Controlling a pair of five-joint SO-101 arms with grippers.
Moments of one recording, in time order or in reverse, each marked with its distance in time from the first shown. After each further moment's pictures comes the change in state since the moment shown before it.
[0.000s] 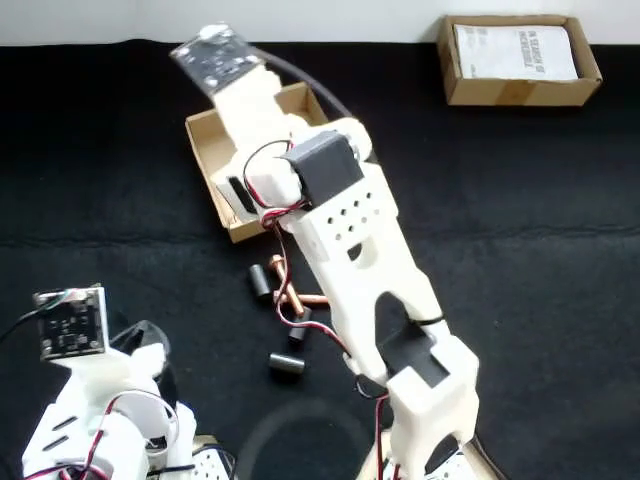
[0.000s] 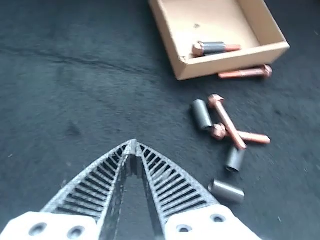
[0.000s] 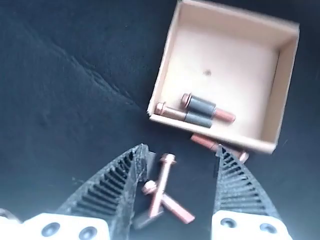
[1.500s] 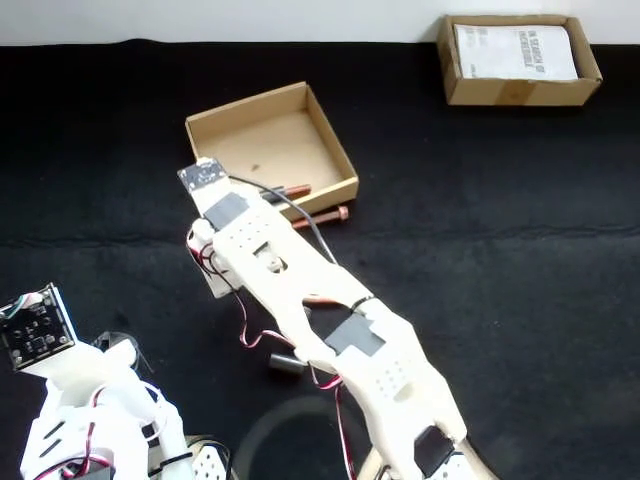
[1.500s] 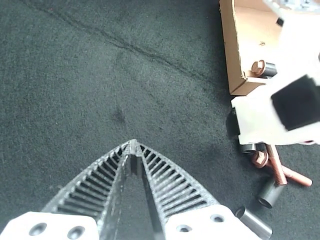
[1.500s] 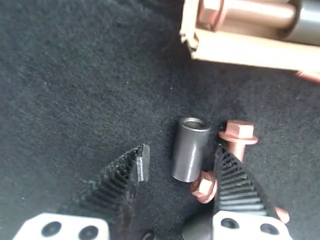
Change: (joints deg) left arm -15.1 0.0 2.8 -0.1 0.0; right arm -7.6 18.7 31.3 -20.3 -13.0
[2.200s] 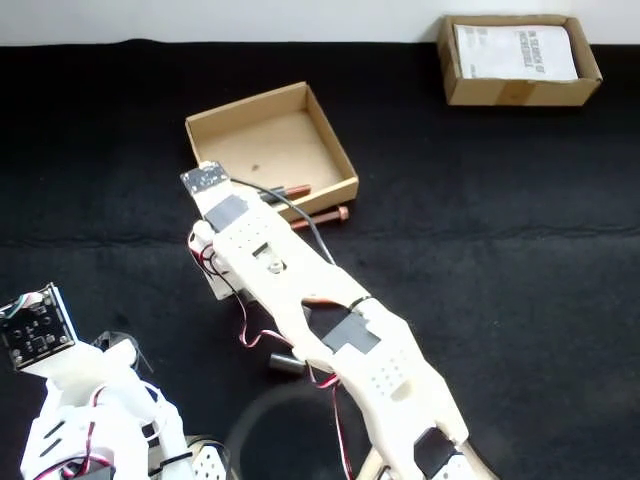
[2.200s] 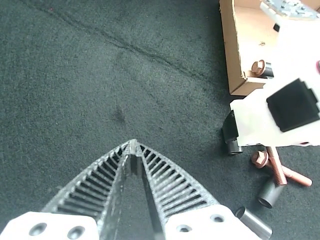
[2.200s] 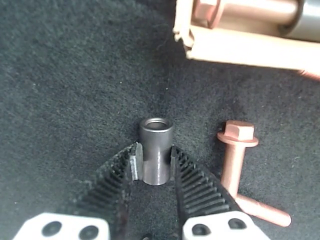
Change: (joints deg) left arm 0.0 0.0 0.0 0.0 0.0; right arm 0.4 3.9 -0.9 0.0 0.0
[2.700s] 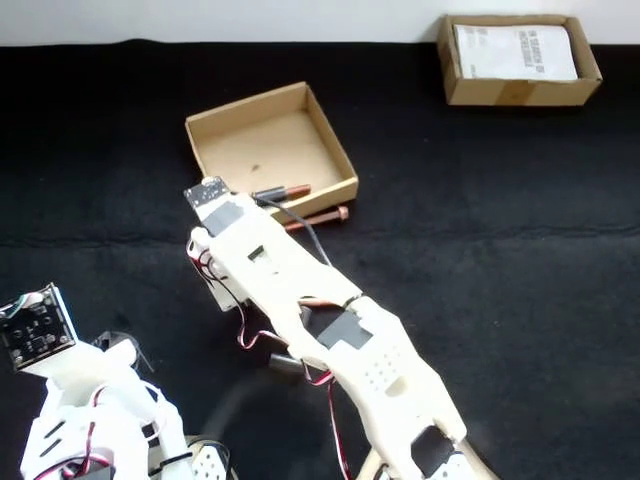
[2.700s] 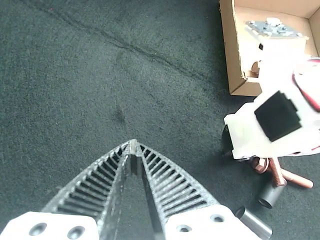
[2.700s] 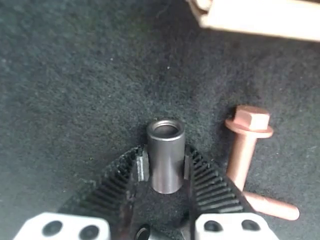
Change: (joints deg) left arm 0.0 0.0 0.0 -0.1 0.0; right arm -0.3 1.1 0.8 3.0 0.0
